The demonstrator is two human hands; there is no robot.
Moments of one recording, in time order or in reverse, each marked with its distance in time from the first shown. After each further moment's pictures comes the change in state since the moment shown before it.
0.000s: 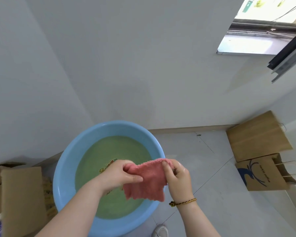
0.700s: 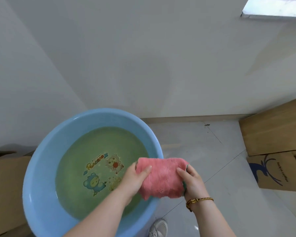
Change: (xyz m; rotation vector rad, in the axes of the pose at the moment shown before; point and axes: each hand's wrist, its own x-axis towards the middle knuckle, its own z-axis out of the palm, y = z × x) left_hand 0.094 -0.052 0.084 -0.325 0.347 -0.208; right_hand 0.067 0.100 -0.038 0.431 -0.097 0.603
